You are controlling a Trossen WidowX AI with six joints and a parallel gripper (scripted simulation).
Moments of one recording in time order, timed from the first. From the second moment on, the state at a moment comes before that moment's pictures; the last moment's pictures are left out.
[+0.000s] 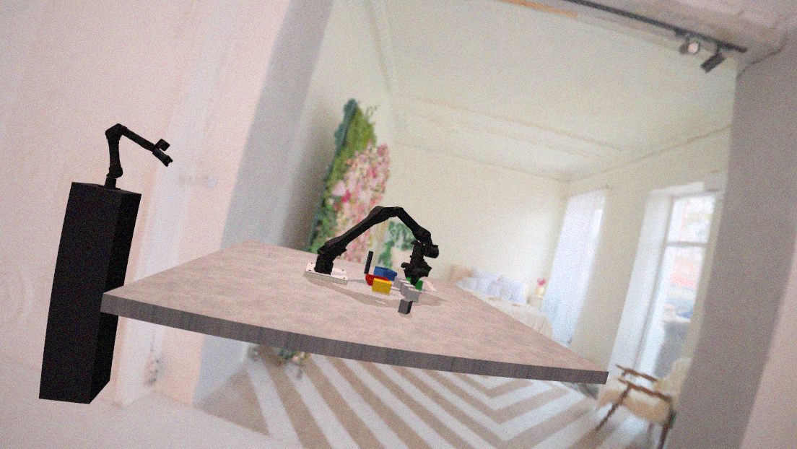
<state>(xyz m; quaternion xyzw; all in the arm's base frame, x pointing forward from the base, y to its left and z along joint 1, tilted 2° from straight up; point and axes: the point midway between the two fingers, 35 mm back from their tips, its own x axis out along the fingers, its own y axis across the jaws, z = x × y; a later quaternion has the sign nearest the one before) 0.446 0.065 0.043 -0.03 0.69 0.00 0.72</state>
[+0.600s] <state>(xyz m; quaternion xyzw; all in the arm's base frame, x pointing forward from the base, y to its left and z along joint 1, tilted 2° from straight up) 0.441 0.065 0.043 -0.03 0.69 0.00 0.72</state>
